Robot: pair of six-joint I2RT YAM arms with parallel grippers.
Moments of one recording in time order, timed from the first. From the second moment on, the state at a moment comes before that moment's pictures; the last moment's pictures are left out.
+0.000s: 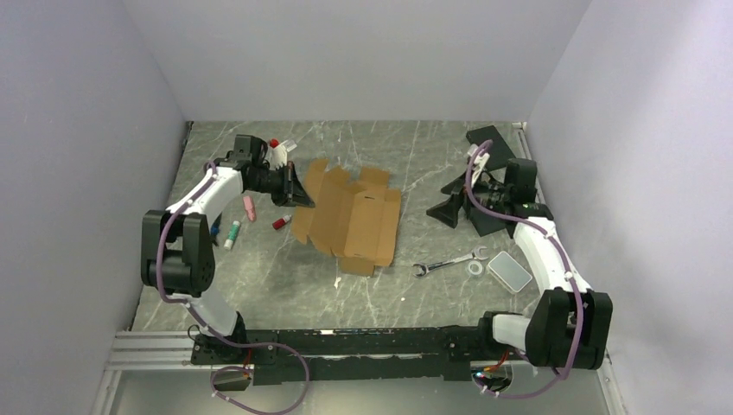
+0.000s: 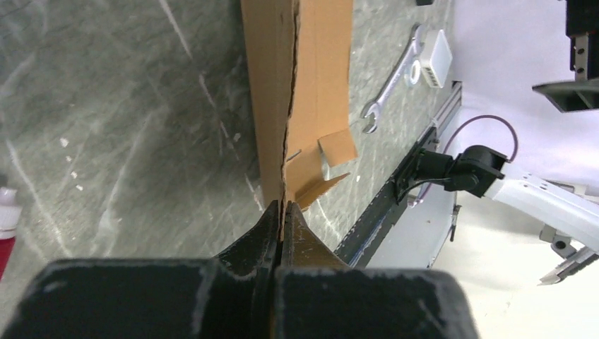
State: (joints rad) left arm -0.11 1.67 1.21 -0.56 0.89 -0.20; right arm -0.09 1.21 0.84 -0.24 -1.08 -0.30
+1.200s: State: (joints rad) left arm -0.24 1.53 1.21 -0.56 0.77 0.07; right arm 0.07 1.56 1.17 -0.28 -0.93 -0.35
